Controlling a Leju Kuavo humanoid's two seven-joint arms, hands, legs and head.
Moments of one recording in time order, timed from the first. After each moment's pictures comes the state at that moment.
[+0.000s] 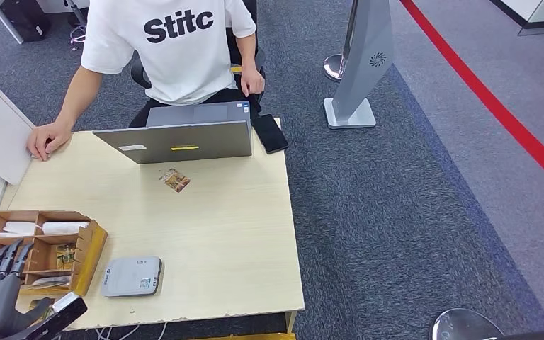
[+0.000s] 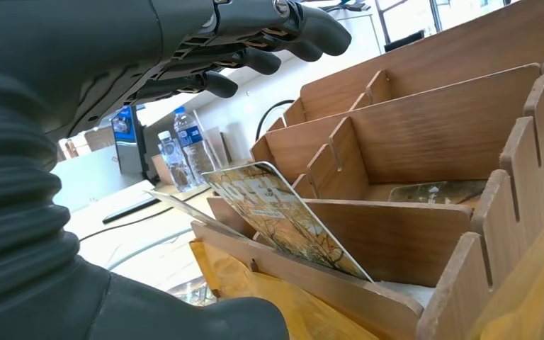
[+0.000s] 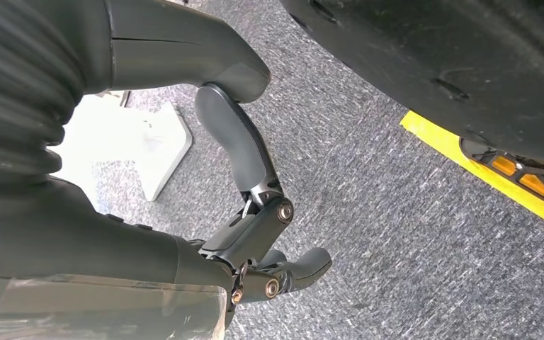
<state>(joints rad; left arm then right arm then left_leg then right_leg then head) 0.17 0.38 0.15 -1.54 -1.06 0.23 -0.14 -0.03 0.15 -0.72 -0.16 1.49 0.00 -0.02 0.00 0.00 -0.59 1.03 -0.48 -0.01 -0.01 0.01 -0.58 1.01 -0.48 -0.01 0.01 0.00</state>
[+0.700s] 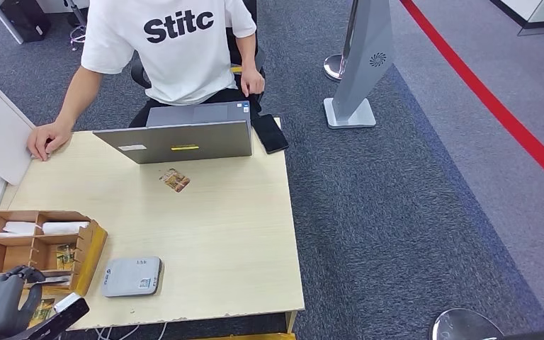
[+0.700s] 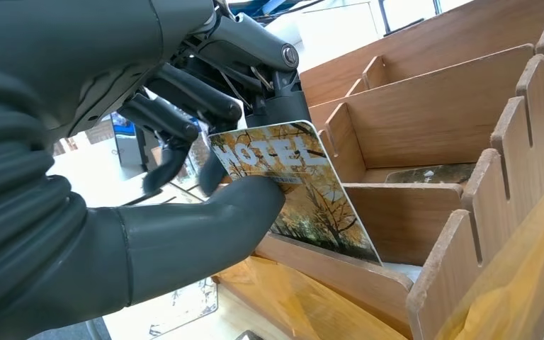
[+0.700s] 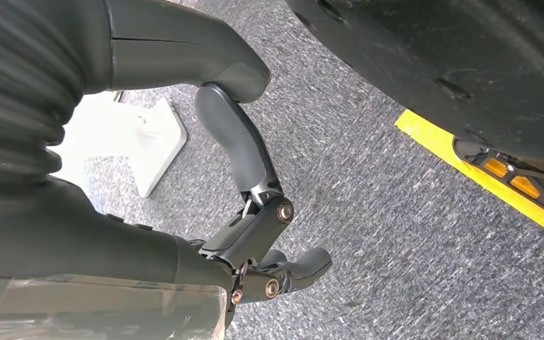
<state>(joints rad) 0.17 0.38 0.14 -1.54 -1.05 0.22 -0.13 -0.03 0.14 -0.71 -0.16 1.49 0.02 -0.05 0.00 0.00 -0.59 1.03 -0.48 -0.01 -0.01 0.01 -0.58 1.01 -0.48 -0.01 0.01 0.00</state>
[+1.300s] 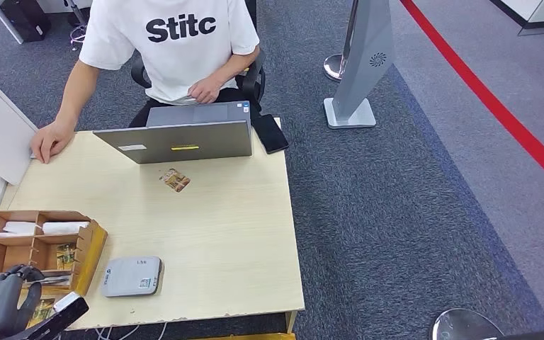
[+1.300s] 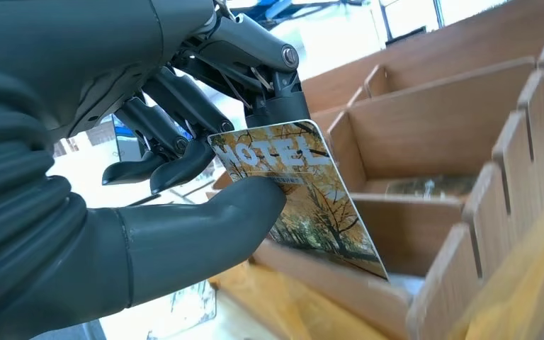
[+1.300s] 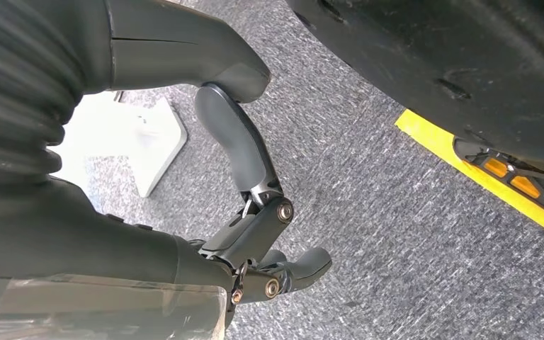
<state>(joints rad) 0.17 0.39 0.13 -1.54 -1.05 0.24 -0.13 -0.03 0.14 -0.71 -0.16 1.49 0.02 -0.04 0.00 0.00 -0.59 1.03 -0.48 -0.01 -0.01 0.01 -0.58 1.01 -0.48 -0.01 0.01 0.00</state>
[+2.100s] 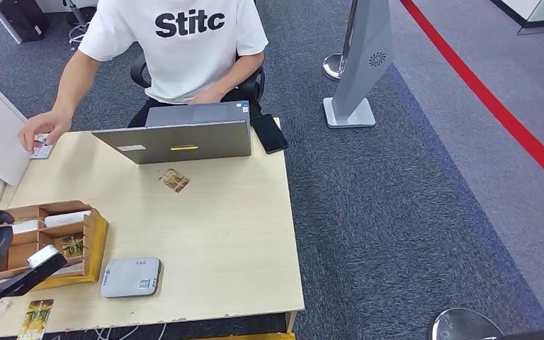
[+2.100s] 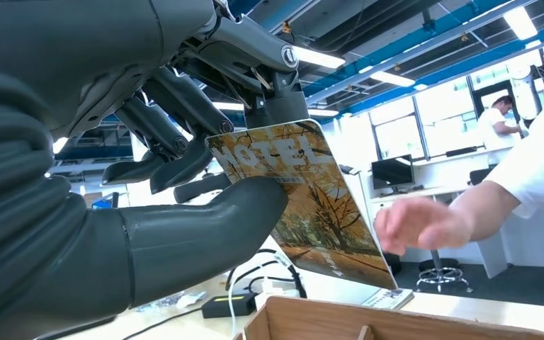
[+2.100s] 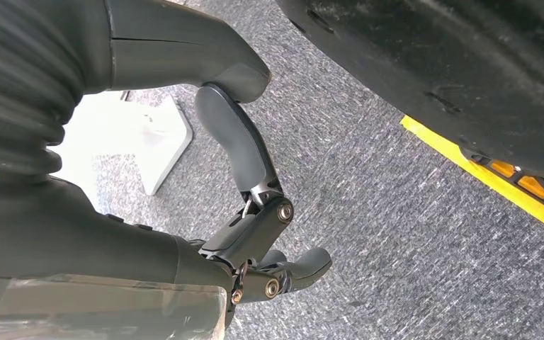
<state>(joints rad) -0.02 0.48 0.12 -1.63 -1.06 0.25 -0.13 -0.04 0.15 -0.70 -0.16 1.49 0.00 -0.02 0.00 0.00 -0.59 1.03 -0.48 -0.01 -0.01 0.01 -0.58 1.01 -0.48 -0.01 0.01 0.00</state>
